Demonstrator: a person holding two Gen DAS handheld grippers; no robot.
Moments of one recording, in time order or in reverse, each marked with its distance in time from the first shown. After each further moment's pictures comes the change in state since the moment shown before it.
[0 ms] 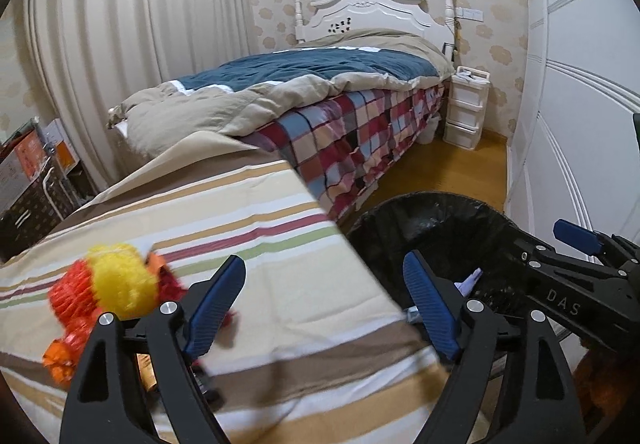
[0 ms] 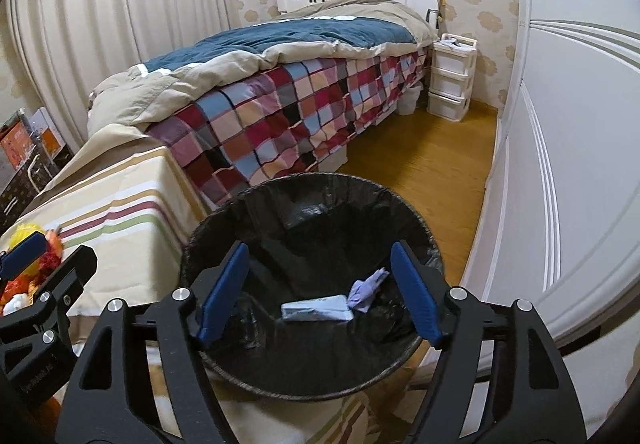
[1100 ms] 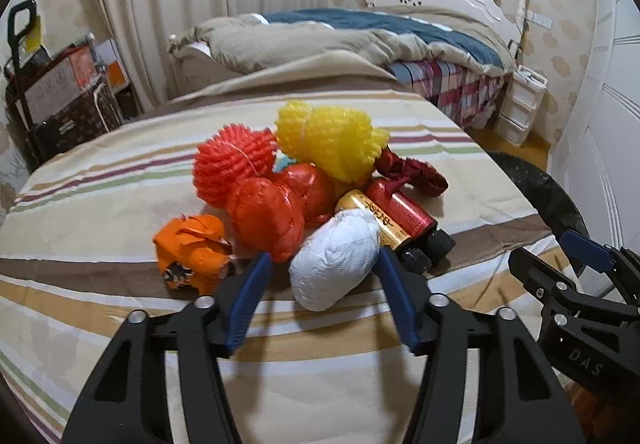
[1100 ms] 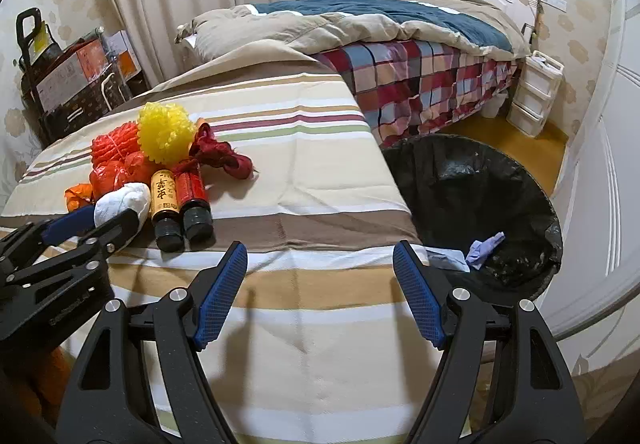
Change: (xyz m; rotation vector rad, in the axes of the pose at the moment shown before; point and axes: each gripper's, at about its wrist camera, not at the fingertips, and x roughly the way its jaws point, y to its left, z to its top) left arm -0.033 0.128 -0.073 -0.187 0.161 0.086; right arm -0.042 0.147 -0.063 -0.239 0.104 0.191
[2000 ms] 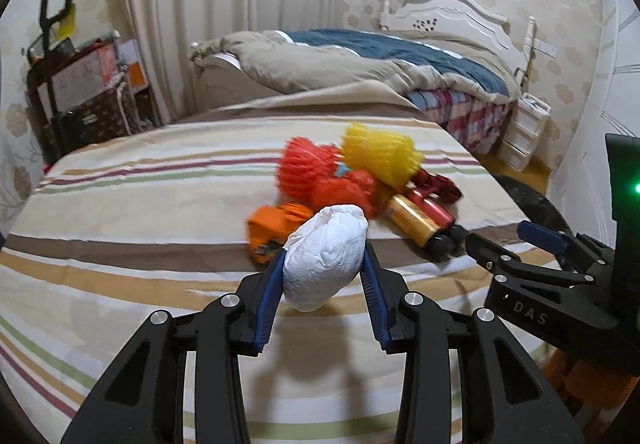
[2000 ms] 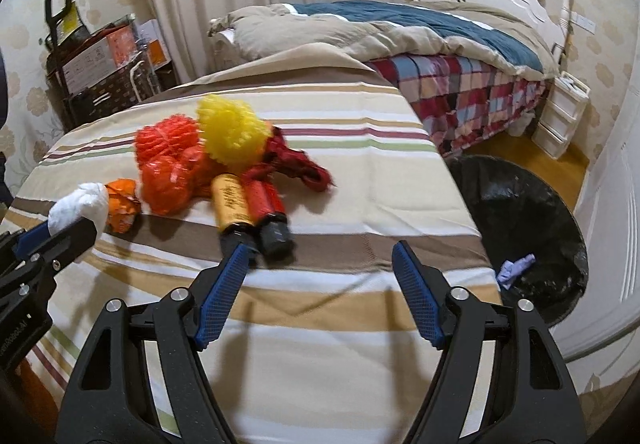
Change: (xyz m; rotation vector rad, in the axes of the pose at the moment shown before) left arm -0.057 0.048 -0.016 -0.061 -0.091 0.027; right arm 0.000 0.050 0.007 -0.090 -0.018 0.076
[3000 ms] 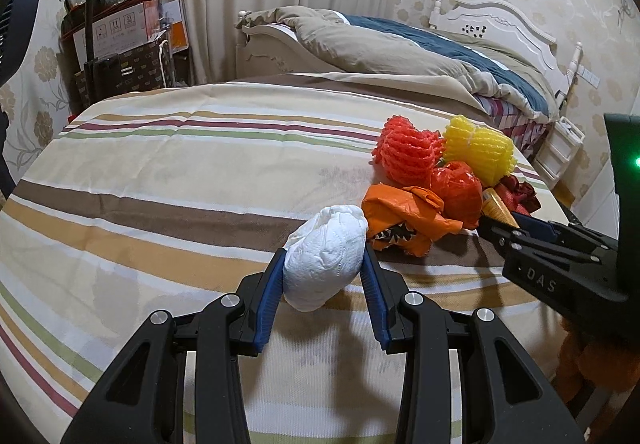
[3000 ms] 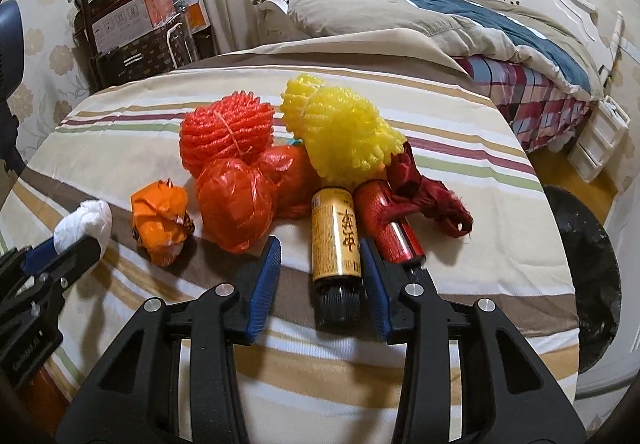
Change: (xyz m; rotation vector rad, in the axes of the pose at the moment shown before) left arm 0.019 0.071 -0.014 -0.150 0.065 0.057; right arm 0.047 0.066 0.026 -0.114 0.094 0.083
